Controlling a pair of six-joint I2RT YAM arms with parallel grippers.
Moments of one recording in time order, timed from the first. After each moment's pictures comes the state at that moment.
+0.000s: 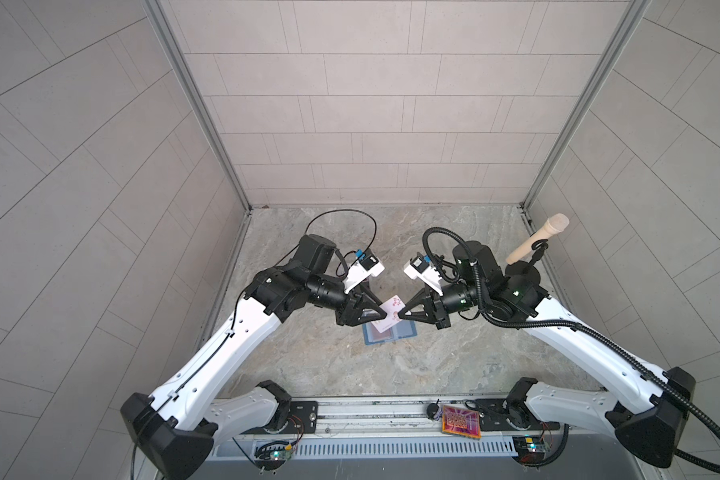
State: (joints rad) left arm -0.57 1.13 1.21 -0.90 0.92 0.15; right arm 0.66 1.14 1.09 -0.56 -0.89 0.13
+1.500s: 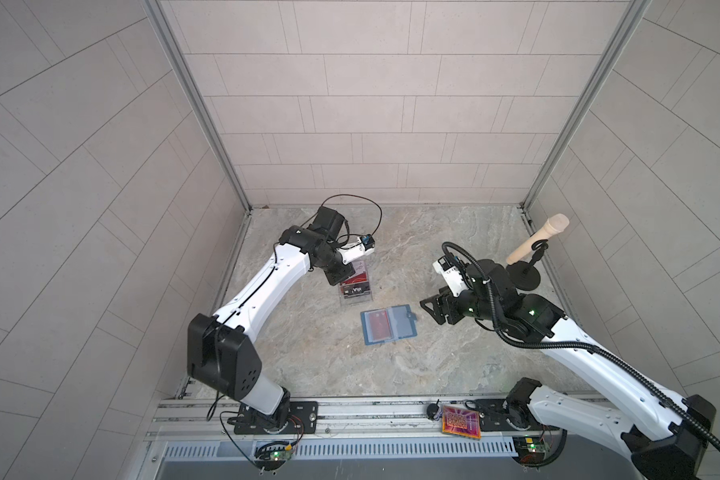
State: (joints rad) left arm -0.39 1.58 1.46 -1.04 0.22 0.72; right arm 0.63 0.97 0.91 -0.63 -0.15 0.23
